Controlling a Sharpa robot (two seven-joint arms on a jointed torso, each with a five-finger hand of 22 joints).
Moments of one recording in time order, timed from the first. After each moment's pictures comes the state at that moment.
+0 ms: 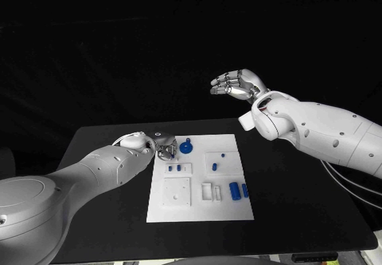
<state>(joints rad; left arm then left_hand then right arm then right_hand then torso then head) 1.14 -0.23 -0.24 0.54 -1.47 -0.19 0.26 1.20 -0.06 0.63 -0.29 0.05 1.01 0.11 0.33 0.48 1.34 0.04 0.08 0.15 1.21 -0.07 1.19 0.43 0.04 0.99 -0.14 0.84 1.31 1.24 -0.68 0.07 1.26 -0.64 -0.40 0.24 1.06 -0.16 0.56 -0.28 0.41 0.81 0.20 0.30 0.41 0.88 0.18 0.39 0.07 0.72 0.20 0.59 0.23 0.18 0.39 0.23 0.53 1.04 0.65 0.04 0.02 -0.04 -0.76</state>
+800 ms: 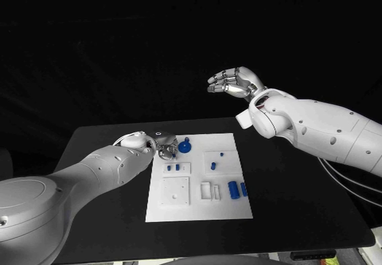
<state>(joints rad) 1.14 -0.21 -0.24 0.53 -1.45 -0.19 0.26 1.20 -0.06 0.63 -0.29 0.05 1.00 0.11 0.34 0.48 1.34 0.04 0.08 0.15 1.21 -0.07 1.20 0.43 0.04 1.00 -0.15 0.85 1.31 1.25 -0.68 0.07 1.26 -0.64 -0.40 0.24 1.06 -0.16 0.56 -0.28 0.41 0.81 0.20 0.30 0.41 0.88 0.18 0.39 0.07 0.72 0.20 0.59 0.23 0.16 0.39 0.23 0.53 1.04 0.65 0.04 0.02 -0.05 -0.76</state>
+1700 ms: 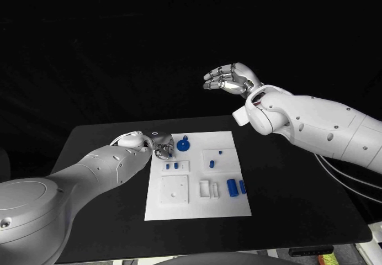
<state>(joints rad) 1.13 -0.19 -0.24 0.49 -1.44 -0.17 0.26 1.20 -0.05 0.63 -0.29 0.05 1.00 0.11 0.33 0.47 1.34 0.04 0.08 0.15 1.21 -0.06 1.20 0.44 0.04 0.99 -0.15 0.86 1.31 1.25 -0.67 0.07 1.27 -0.64 -0.40 0.24 1.06 -0.16 0.56 -0.28 0.41 0.81 0.21 0.30 0.41 0.89 0.18 0.39 0.07 0.73 0.19 0.59 0.23 0.16 0.39 0.23 0.53 1.04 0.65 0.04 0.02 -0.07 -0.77</state>
